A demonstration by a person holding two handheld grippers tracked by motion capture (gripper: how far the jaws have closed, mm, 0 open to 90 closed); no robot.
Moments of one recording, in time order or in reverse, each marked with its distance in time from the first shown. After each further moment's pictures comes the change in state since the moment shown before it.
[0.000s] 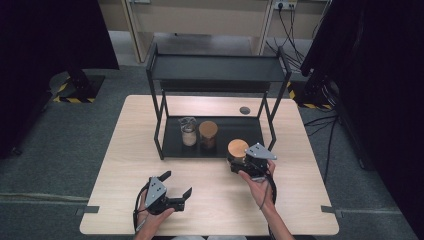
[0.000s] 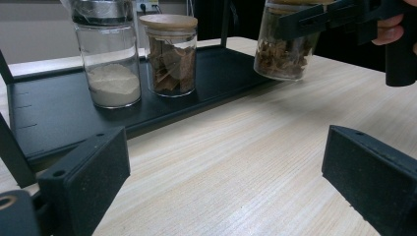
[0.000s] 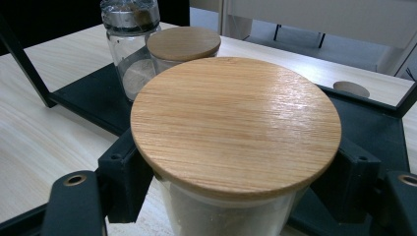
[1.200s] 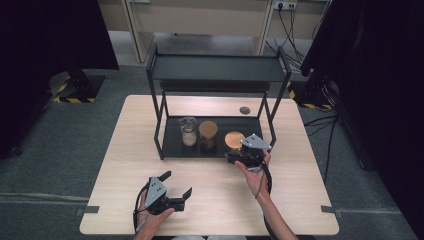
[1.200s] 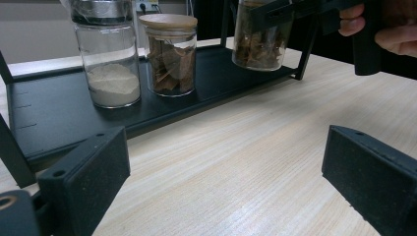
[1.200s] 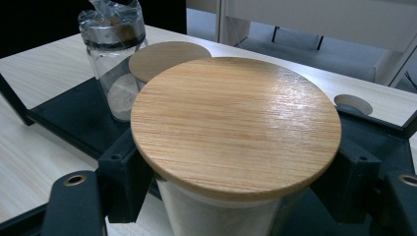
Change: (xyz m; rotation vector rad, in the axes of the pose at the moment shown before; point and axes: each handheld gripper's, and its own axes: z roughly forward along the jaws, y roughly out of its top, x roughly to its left) left arm 0.000 0.000 0.000 0.000 -0.001 0.000; right arm -0.007 0.017 0.026 0.002 -0.008 -0.003
